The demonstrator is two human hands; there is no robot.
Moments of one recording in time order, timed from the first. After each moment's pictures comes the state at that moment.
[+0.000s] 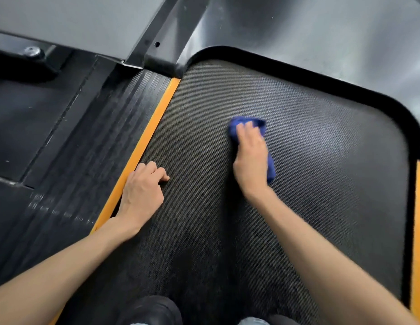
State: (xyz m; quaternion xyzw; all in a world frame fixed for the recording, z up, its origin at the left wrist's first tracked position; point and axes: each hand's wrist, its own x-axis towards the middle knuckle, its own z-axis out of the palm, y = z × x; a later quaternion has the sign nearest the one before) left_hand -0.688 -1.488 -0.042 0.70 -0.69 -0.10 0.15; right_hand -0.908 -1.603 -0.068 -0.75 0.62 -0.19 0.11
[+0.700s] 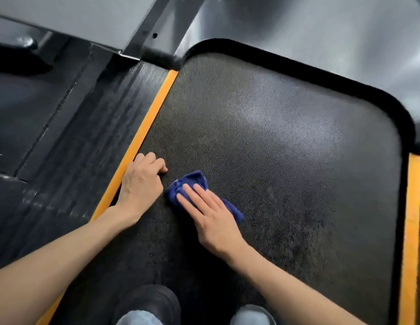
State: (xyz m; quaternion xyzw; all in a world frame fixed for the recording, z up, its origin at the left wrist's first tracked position) left_hand -0.693 -1.494 -0.041 0.70 -0.69 -0.08 0.14; right_hand -0.892 -1.459 -0.071 -0.91 0.38 -0.10 0.15
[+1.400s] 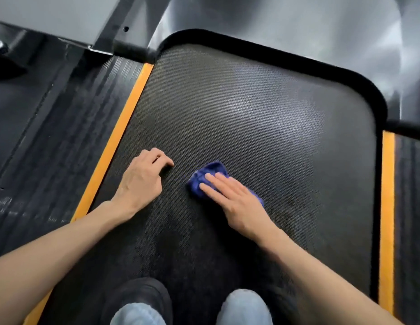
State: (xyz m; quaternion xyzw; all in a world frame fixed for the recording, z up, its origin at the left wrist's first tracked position) left_hand -0.719 -1.494 -0.037 0.62 -0.77 -0.13 0.12; right_hand -0.976 -1.475 -0.074 -0.91 0.39 -0.07 0.10
